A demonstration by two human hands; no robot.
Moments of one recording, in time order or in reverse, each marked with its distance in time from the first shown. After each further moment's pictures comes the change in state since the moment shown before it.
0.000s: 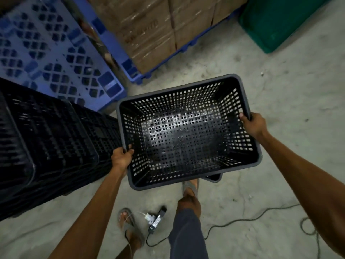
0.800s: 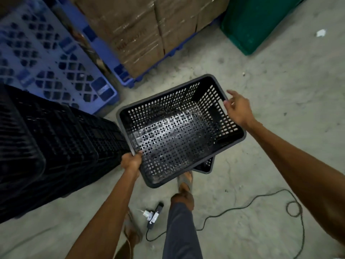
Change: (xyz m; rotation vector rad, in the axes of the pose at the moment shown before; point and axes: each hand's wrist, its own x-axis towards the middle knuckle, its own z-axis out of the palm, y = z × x) left_hand -0.079 0.004 0.020 -0.065 0.035 -0.119; right_hand -0.057 -0.055 -0.057 -0.025 0.089 -0.351
